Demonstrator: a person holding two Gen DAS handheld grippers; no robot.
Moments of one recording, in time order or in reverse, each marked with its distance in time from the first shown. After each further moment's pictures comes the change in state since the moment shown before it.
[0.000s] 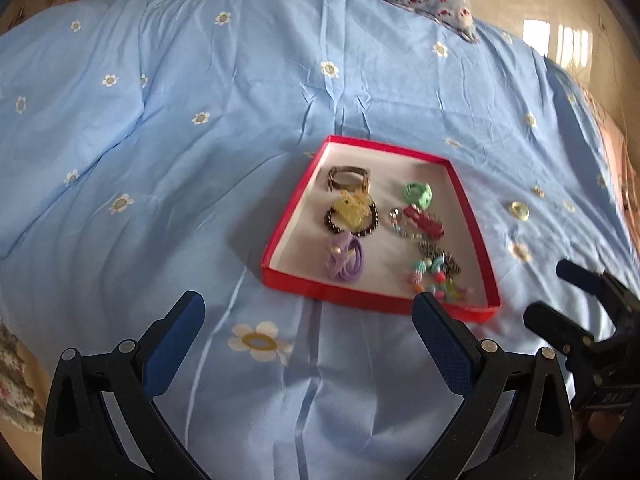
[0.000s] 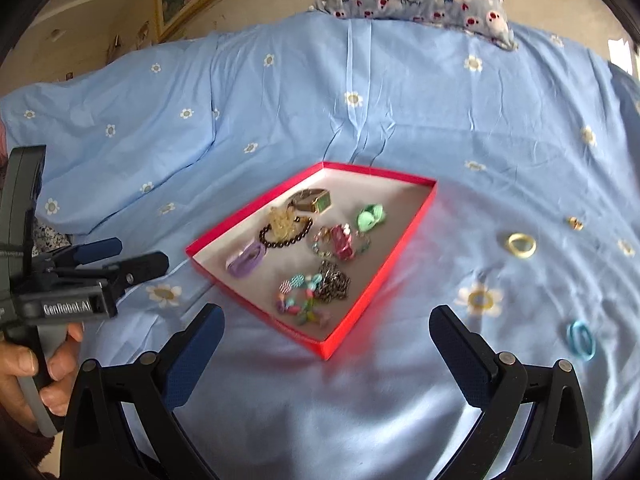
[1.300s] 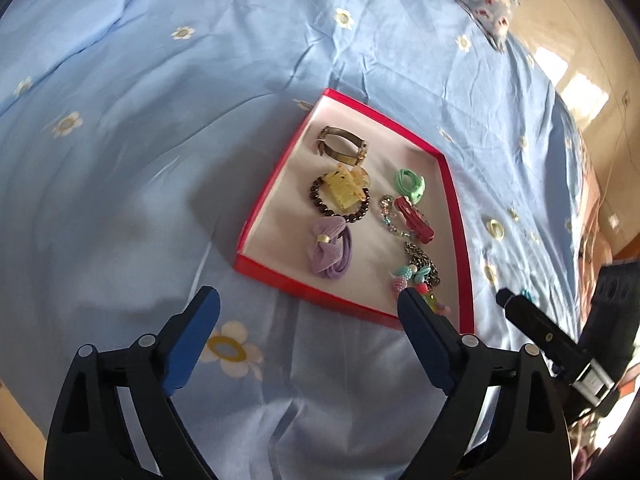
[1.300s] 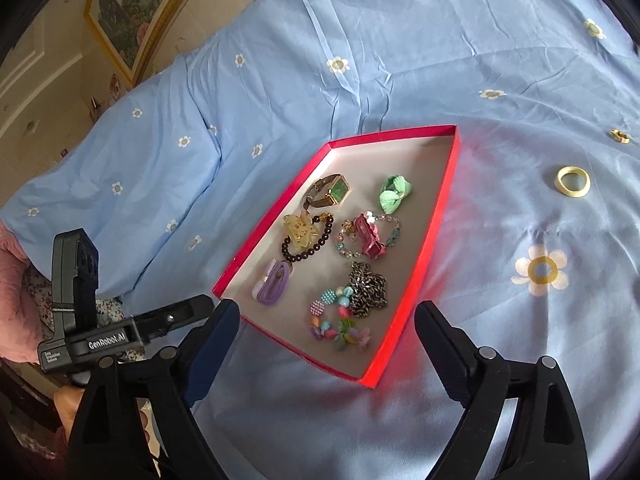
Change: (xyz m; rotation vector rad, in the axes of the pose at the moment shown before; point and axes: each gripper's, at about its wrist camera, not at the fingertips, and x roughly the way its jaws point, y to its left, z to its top) left arm 0.053 0.042 0.021 -0.244 0.233 -0.246; right arm 0.036 -0.028 0.020 0.303 0.102 0.185
